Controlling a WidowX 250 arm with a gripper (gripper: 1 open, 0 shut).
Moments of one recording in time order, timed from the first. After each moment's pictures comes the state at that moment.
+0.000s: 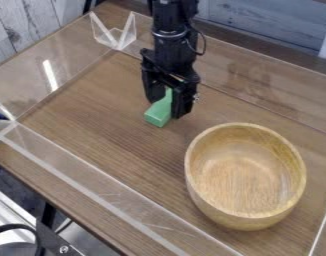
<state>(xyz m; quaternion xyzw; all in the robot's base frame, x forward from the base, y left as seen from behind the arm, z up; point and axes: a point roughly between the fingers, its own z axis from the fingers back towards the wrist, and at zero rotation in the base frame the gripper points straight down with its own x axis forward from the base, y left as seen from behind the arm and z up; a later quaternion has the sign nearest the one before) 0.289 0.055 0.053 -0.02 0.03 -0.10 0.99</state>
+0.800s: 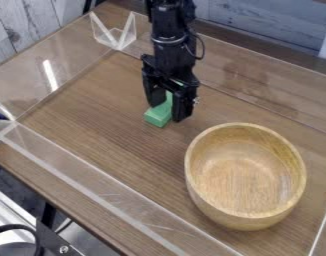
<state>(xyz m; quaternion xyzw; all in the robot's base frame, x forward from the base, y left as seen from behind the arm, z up) 0.292 0.056 0.043 -0.03 0.02 -0.10 0.99</state>
